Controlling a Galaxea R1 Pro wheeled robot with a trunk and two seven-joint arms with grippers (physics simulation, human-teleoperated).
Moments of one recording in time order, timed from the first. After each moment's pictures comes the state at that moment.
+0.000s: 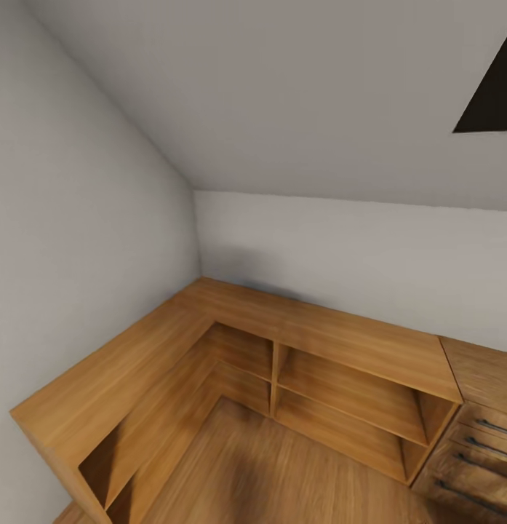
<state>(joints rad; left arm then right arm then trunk) -0.22 -0.07 -0.41 -0.02 0.49 -0.44 0.24 -0.24 0.06 0.44 0.02 -0.22 -0.85 -0.22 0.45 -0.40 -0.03</state>
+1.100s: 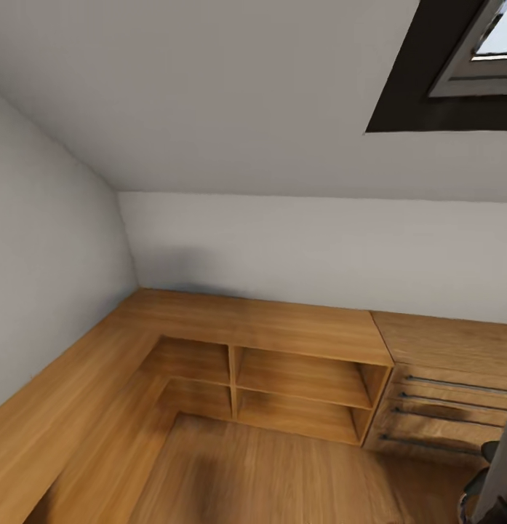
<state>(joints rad) -0.22 -0.07 -0.41 -0.02 0.49 -0.44 0.23 -0.24 0.06 0.44 0.02 -0.21 -0.85 -0.21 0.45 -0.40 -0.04</state>
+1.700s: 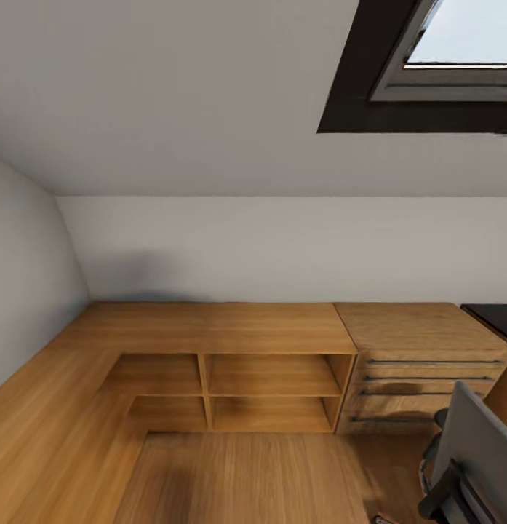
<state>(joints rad) -0.22 -0.07 -0.41 -0.02 0.49 -0.44 0.23 -0.24 0.06 0.44 0.02 -0.21 -0.85 -0.21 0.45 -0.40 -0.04</state>
